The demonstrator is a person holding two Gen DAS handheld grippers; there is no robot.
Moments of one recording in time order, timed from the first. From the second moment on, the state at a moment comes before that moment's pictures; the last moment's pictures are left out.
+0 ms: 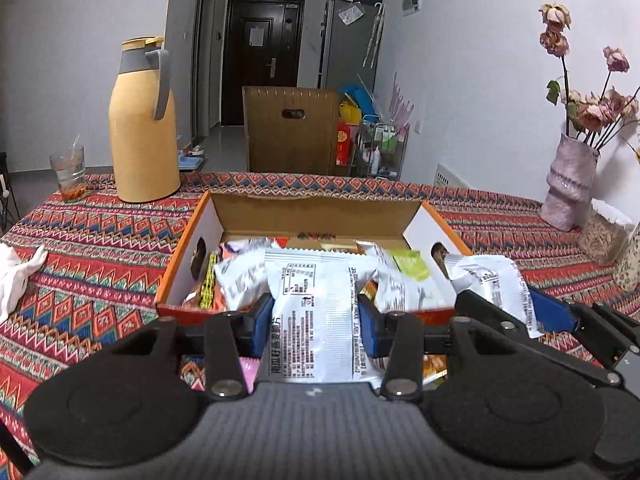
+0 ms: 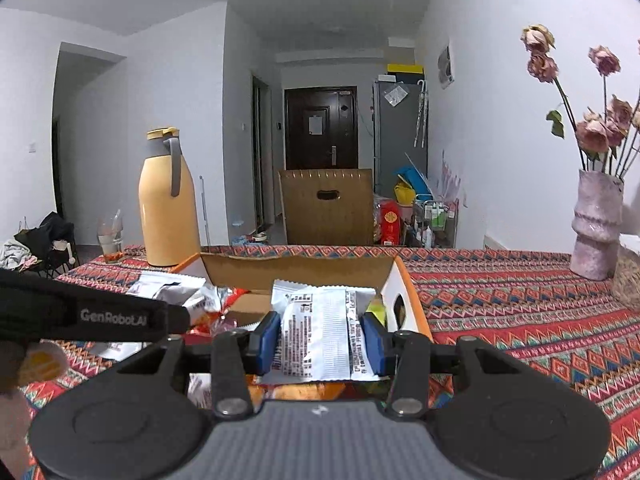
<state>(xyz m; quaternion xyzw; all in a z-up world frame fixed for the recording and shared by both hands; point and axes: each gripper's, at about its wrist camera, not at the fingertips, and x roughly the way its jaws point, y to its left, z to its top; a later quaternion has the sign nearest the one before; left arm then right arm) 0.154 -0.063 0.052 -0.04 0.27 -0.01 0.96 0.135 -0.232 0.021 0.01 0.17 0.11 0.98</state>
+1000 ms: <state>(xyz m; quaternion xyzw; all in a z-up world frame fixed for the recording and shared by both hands) 0.249 -0.044 0.021 -0.07 0.26 0.02 0.96 0.243 -0.222 -0.014 0.02 0.20 0.09 0.98</state>
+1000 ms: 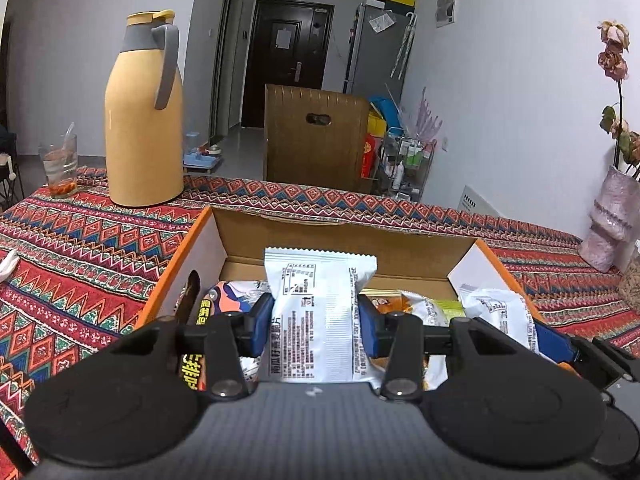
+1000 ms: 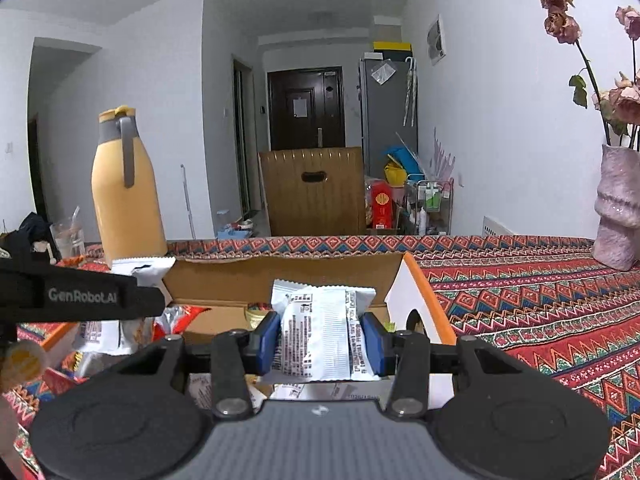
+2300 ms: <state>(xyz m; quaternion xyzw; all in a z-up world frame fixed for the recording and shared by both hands) 0.220 -0.031 0.049 -0.09 0.22 0.04 0.97 0.225 -0.237 0.006 0.04 0.17 0.06 0.98</state>
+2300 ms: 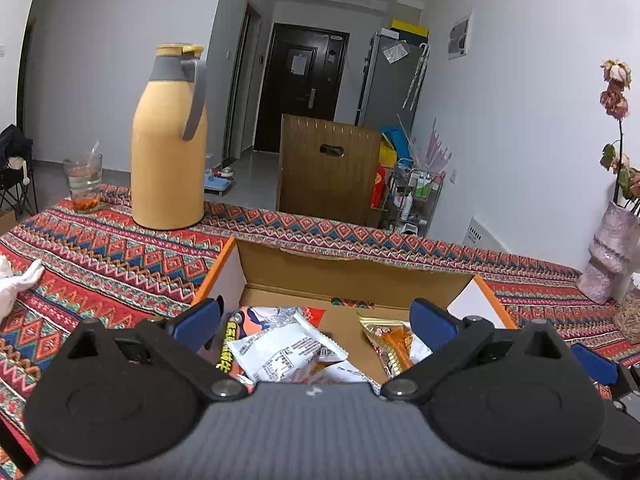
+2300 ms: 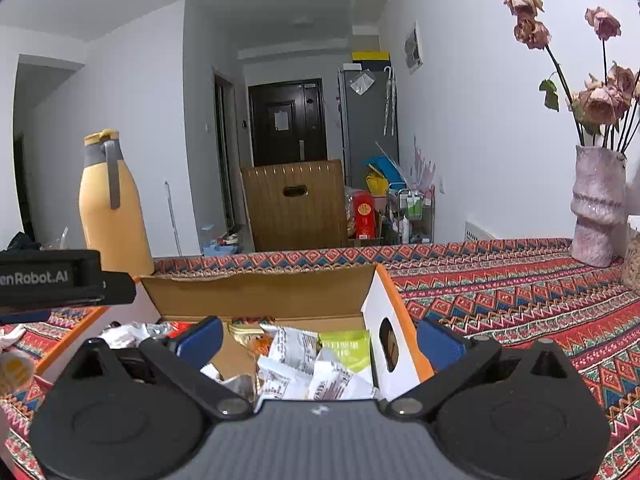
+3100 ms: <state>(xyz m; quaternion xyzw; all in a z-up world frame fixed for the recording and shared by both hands) 0.125 0.018 0.059 -0.07 0.22 0.05 0.97 0.152 -0.218 0.017 0.02 0.20 0.08 0.98</state>
